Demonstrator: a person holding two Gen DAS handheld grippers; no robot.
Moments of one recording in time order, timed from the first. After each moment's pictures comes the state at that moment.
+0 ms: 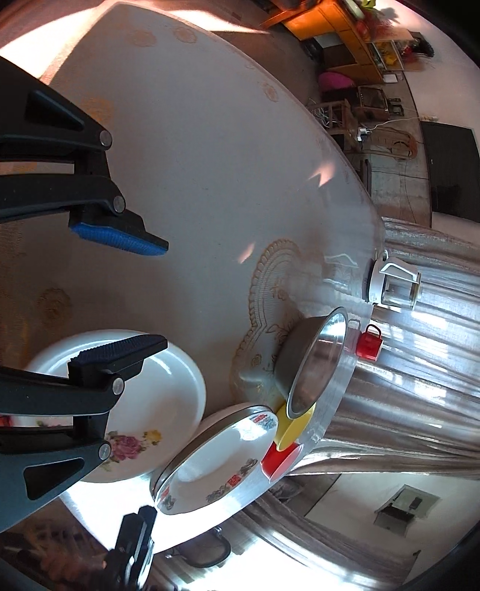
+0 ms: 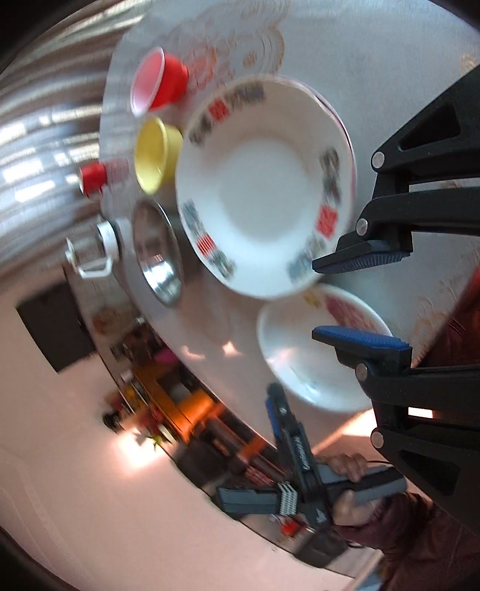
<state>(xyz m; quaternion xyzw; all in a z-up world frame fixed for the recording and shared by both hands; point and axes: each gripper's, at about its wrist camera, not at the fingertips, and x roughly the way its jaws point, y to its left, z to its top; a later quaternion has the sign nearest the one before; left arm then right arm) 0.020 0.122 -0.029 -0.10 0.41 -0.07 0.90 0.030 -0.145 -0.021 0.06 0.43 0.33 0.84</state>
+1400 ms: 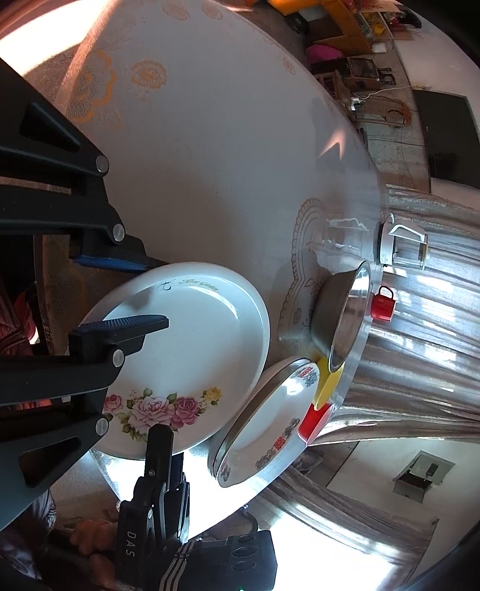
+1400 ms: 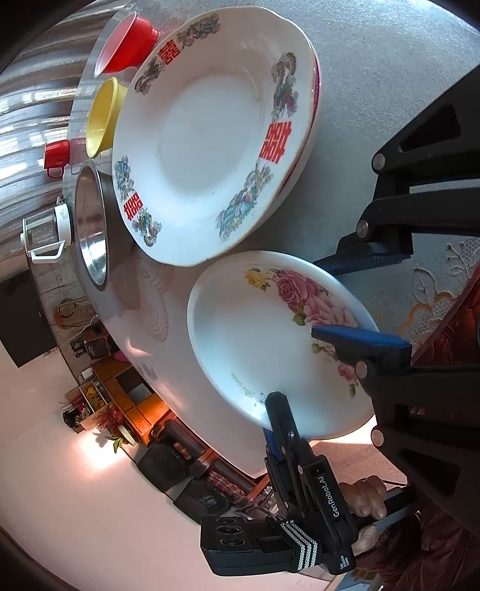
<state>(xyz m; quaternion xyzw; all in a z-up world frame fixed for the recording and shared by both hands) -0.016 0.099 -0.049 -0.08 0.41 -0.13 0.90 0.032 -0.097 -0.068 0.02 0.47 0.32 0.82</state>
